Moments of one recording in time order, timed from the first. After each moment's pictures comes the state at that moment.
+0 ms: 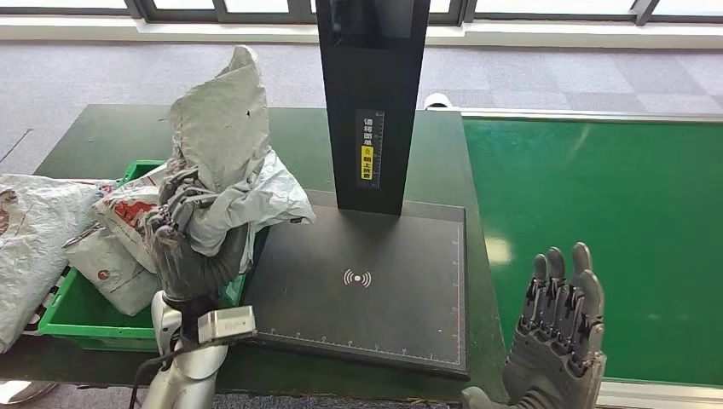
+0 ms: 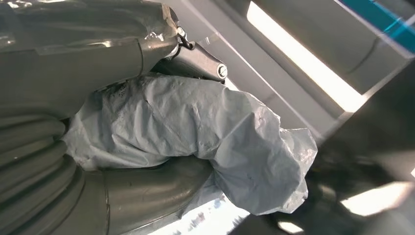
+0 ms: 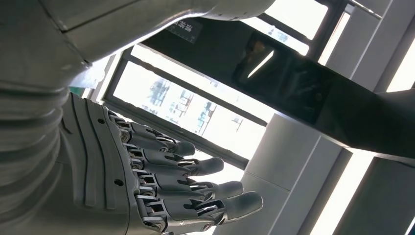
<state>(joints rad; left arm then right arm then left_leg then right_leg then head) -0.16 -0.22 -0.16 -1.58 -0.74 0.54 -0.51 0.28 0.02 0.49 -2.04 0.45 -0.38 -0.65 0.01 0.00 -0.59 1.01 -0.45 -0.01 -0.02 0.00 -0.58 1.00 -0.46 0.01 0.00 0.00</state>
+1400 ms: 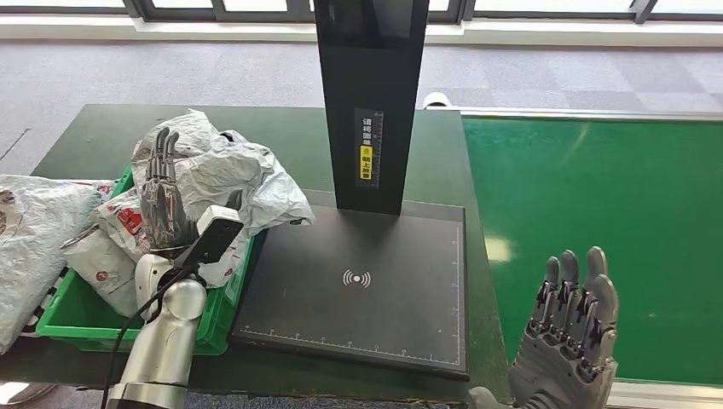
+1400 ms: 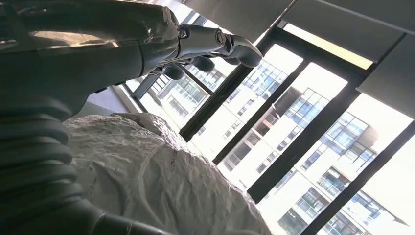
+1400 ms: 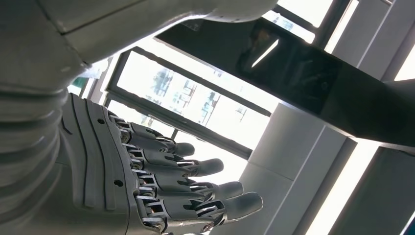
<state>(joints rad) -0.32 -0.17 0.09 -1.24 -0.86 0.46 -0.33 0.30 0.02 0.48 -2.05 0.47 -0.42 -0.65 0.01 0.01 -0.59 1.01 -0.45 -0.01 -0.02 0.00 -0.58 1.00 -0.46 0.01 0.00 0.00</state>
